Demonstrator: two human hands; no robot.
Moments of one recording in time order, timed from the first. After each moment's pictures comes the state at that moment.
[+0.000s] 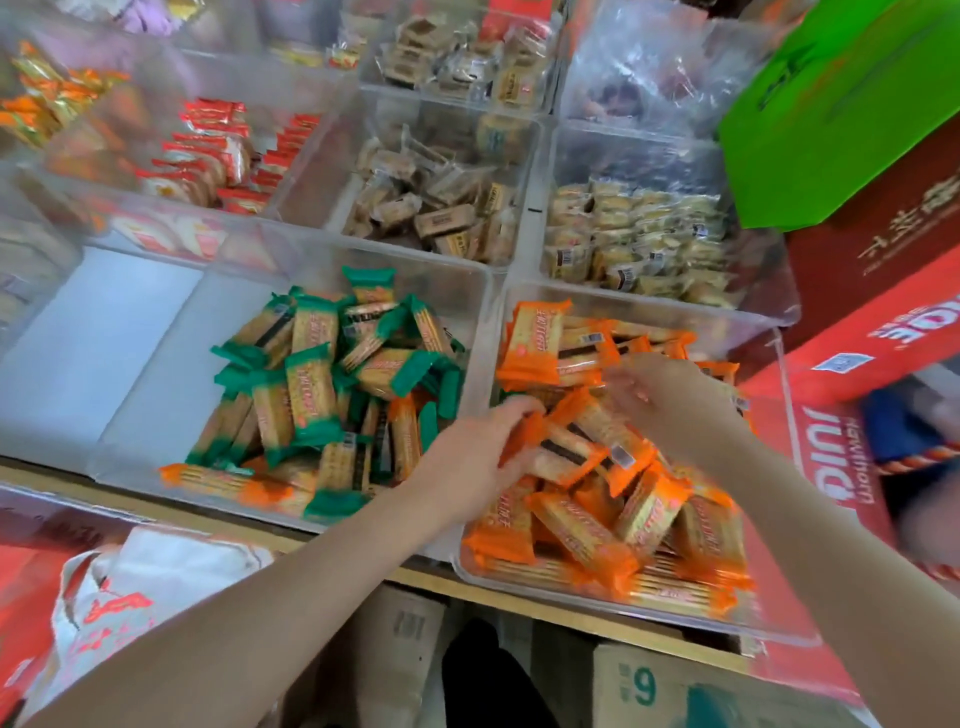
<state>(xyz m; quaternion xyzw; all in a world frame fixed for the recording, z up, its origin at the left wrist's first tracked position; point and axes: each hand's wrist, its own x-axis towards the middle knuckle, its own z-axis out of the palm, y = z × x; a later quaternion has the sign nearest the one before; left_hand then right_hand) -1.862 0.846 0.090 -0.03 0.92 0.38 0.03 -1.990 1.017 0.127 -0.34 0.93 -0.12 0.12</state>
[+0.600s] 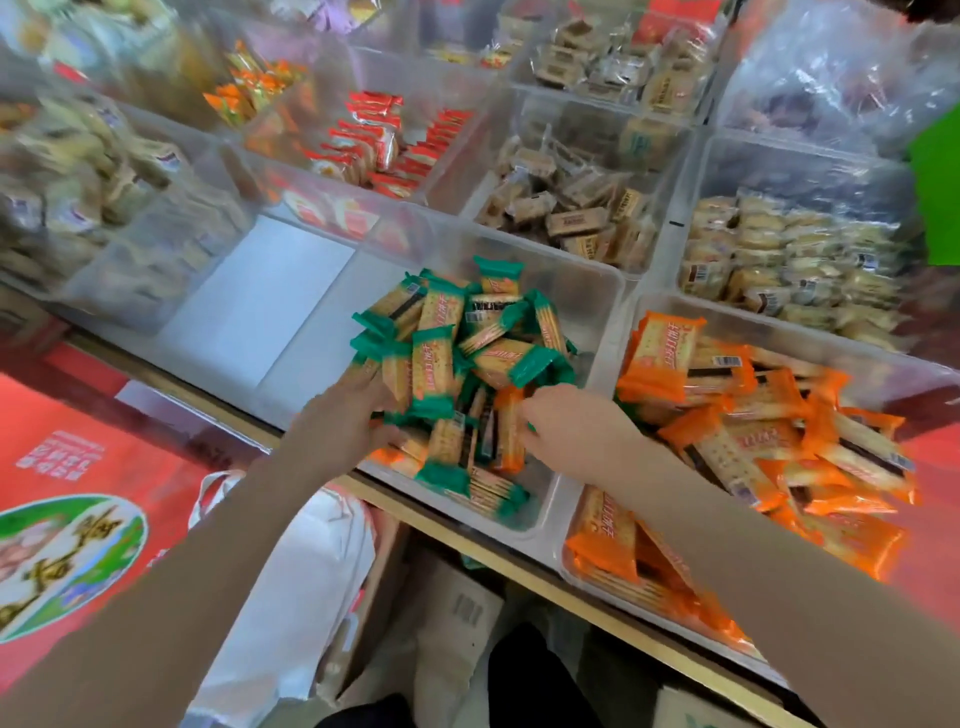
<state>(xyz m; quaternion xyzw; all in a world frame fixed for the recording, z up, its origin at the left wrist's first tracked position) -1.756 0.687 0.077 -0.25 0.94 0.18 0.10 -1.912 0.871 0.103 -0.54 0.82 0.02 0.19</state>
